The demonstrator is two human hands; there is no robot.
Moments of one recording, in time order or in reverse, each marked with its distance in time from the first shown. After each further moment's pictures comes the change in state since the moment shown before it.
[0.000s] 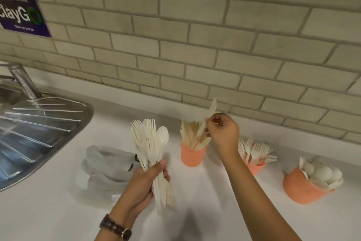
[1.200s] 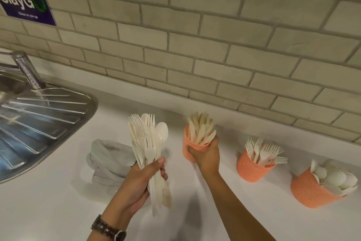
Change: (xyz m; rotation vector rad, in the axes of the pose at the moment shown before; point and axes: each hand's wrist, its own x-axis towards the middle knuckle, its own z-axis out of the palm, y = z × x) left_hand 0.000 0.012 -0.021 0.009 -0.009 0.018; right_hand -0.021 0.111 0.062 -0.089 -0.113 0.154
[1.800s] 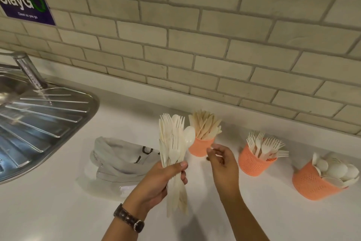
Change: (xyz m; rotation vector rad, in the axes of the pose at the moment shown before) left_hand 0.002 -0.011 0.019 0.160 -0.181 -0.167; right_hand -0.078 -0.045 -0.050 0.160 0.023 0.074
